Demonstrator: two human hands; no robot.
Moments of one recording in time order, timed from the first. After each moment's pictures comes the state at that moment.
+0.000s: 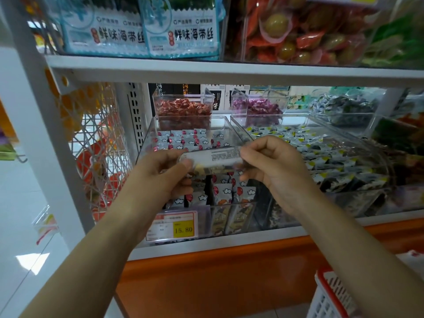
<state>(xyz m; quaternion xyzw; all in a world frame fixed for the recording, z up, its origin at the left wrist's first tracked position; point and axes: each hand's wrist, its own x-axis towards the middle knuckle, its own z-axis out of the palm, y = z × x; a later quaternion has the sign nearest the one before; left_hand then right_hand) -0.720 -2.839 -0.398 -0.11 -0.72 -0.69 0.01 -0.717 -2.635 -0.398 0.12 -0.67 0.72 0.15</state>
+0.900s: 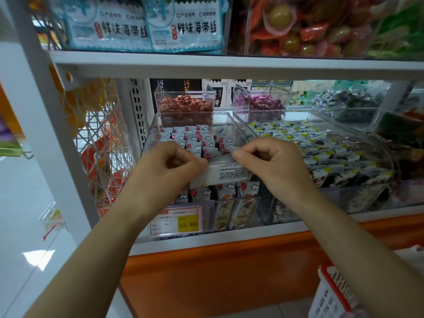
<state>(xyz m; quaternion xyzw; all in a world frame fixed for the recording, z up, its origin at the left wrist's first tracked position) -0.715 -2.839 -0.387 -0.13 -0.81 -0.57 0.07 -0.708 -2.645 -0.396 0.15 -0.82 0.50 0.24</state>
